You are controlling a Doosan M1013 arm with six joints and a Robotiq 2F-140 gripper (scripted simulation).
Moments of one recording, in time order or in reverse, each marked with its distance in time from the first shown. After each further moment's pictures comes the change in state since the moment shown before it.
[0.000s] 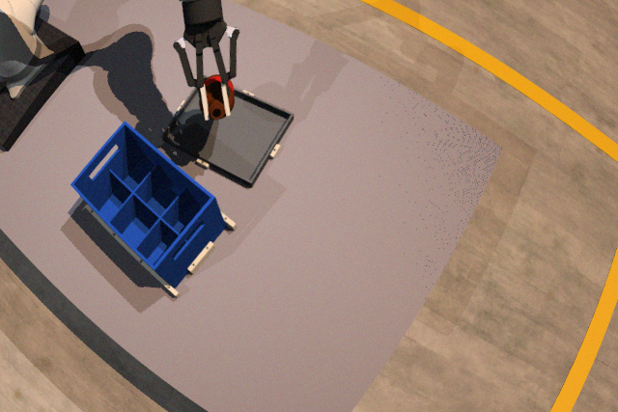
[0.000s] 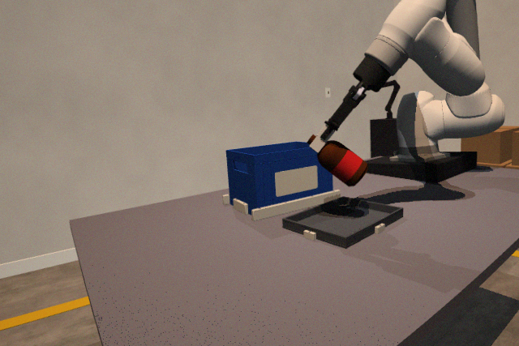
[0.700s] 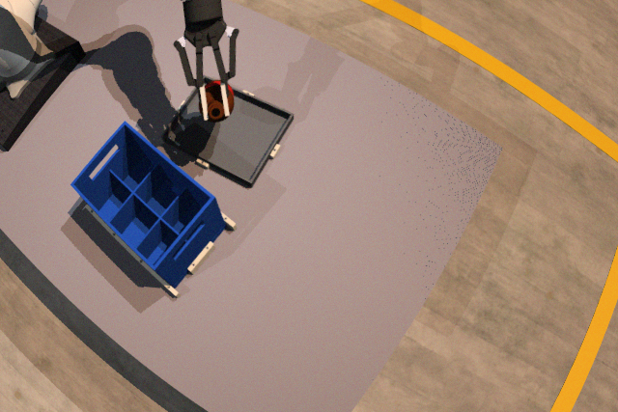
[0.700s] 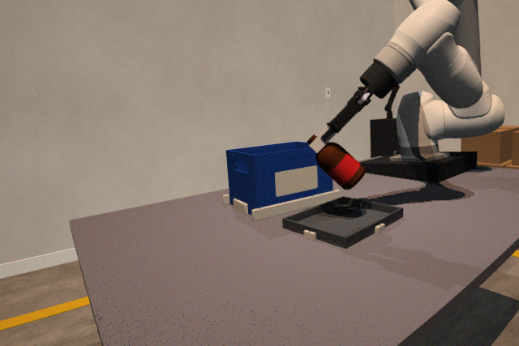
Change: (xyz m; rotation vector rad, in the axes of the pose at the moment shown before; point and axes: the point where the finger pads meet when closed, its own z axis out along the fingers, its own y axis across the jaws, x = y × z) arm -0.002 0.002 0.001 -0.007 0.100 -0.001
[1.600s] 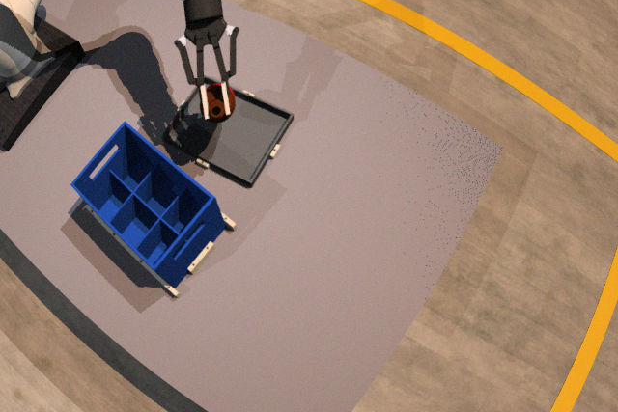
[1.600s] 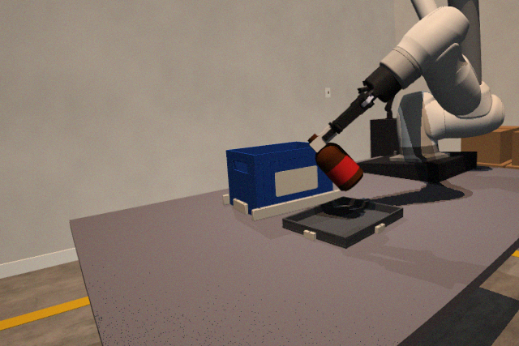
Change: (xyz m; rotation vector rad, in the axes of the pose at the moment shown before) arm -0.001 -0.002 -0.002 0.007 0.071 0.002
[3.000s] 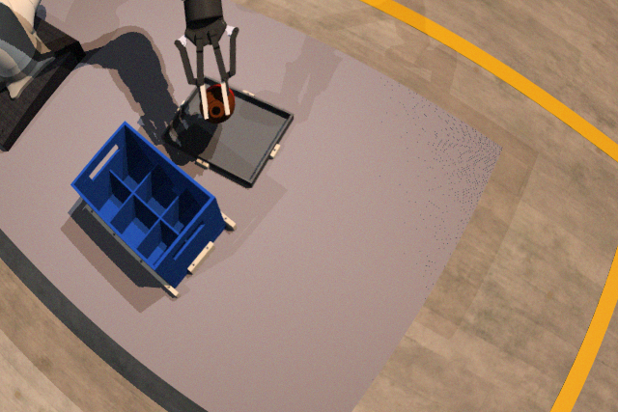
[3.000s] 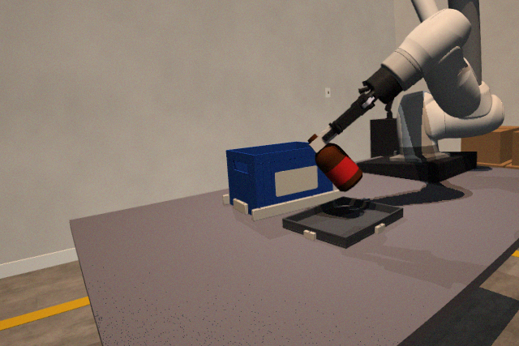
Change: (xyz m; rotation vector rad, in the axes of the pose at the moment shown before) arm -0.001 0.001 0.000 -0.003 0.018 -0.001
